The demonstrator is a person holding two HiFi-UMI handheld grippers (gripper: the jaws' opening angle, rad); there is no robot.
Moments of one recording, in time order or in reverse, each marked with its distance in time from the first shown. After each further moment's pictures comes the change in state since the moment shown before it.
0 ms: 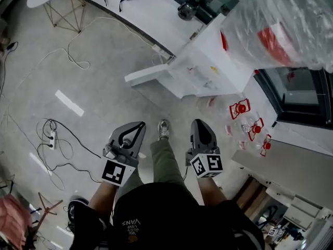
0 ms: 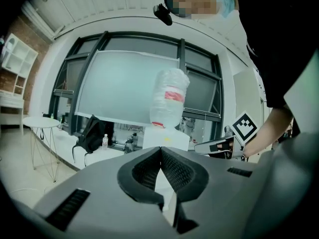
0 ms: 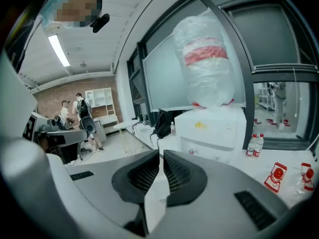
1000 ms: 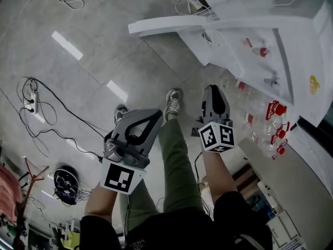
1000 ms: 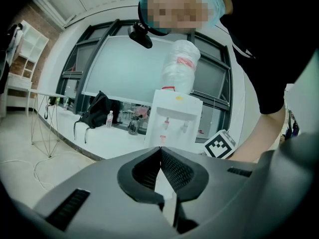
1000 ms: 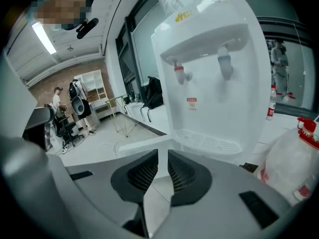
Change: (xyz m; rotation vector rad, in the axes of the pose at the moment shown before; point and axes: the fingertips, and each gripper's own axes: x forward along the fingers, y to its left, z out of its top) left arm 0.083 0.020 -0.267 -0.200 0.115 0.064; right arm 0.208 -0.090 -0.273 0.051 0.203 -0.031
